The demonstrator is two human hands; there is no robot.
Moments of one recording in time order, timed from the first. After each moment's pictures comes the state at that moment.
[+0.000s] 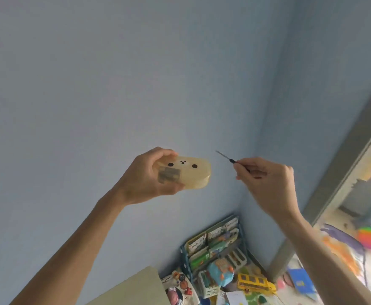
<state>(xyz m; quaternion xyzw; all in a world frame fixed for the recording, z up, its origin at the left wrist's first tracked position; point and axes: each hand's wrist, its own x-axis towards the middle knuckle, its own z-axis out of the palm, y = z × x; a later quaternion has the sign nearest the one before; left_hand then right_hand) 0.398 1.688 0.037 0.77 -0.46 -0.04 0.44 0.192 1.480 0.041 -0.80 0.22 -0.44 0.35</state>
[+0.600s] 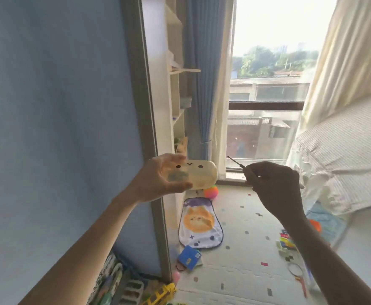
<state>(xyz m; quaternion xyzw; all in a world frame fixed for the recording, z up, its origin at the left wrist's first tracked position) 0.108 1.284 0.048 0.48 -0.75 -0.22 0.39 -0.190 1.311 0.045 -0.64 0.58 -0.50 0.08</state>
